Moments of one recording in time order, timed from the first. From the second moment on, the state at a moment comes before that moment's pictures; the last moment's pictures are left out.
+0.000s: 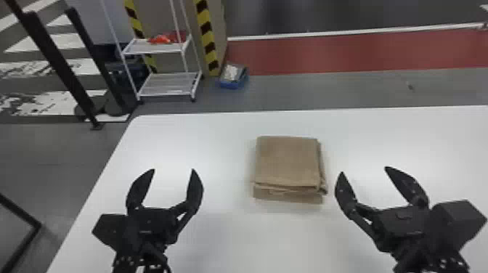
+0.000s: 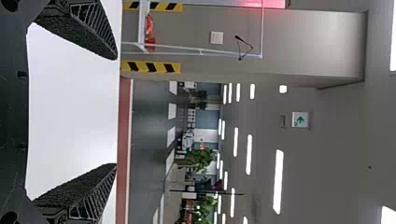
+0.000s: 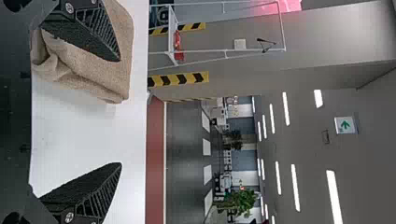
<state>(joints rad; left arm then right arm) 0.49 0.20 -0.01 -1.84 0.19 -0.29 0.08 0.40 -0.14 0.19 -1.93 -0.11 -0.01 0.03</state>
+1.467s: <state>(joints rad) 0.51 0.20 0.03 -1.94 0.19 -0.10 0.16 0.40 -0.15 0.21 -1.96 -0.11 0.04 0.02</state>
